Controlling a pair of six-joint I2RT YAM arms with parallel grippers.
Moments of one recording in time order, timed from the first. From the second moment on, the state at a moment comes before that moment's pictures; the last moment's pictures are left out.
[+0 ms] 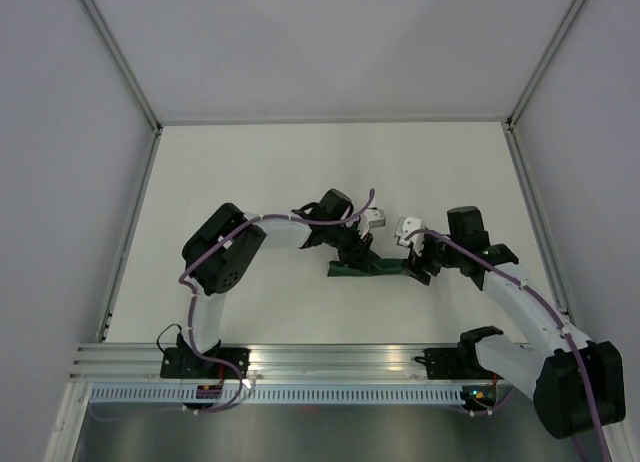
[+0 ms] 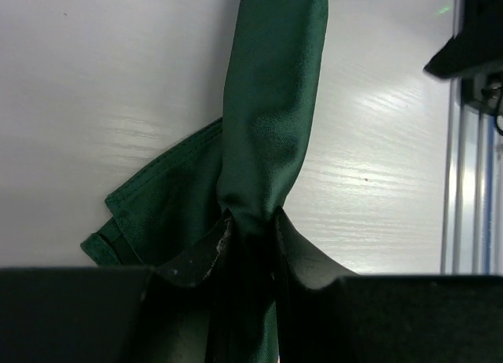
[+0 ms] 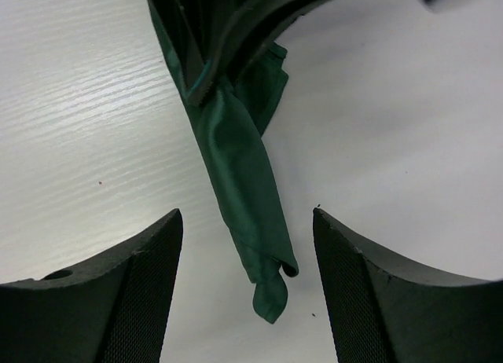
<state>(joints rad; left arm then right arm) -0.77 2.03 1.17 0.01 0.77 0.15 0.21 1.02 0.61 -0.49 -0.64 -0.83</state>
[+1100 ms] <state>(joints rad) -0.73 2.18 1.33 -0.27 1.05 0.07 0.68 1.18 0.40 -0.08 -0.24 -0.83</state>
